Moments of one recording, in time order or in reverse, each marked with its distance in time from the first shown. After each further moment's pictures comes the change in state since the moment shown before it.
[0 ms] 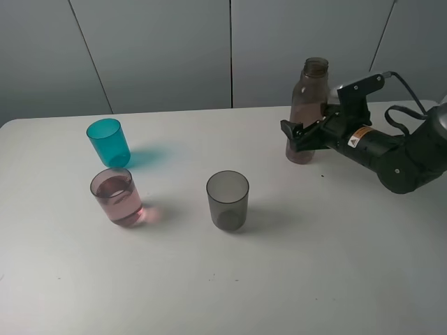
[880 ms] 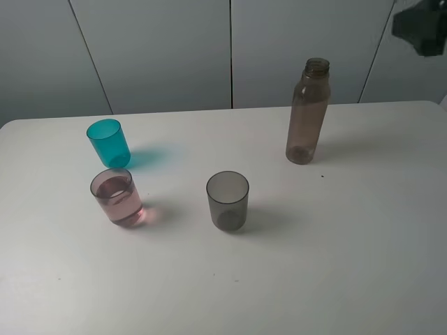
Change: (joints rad) left arm 0.000 0.000 0.000 0.000 0.000 0.000; right arm 0.000 -1.166 -0.042 0.165 1.285 0.059
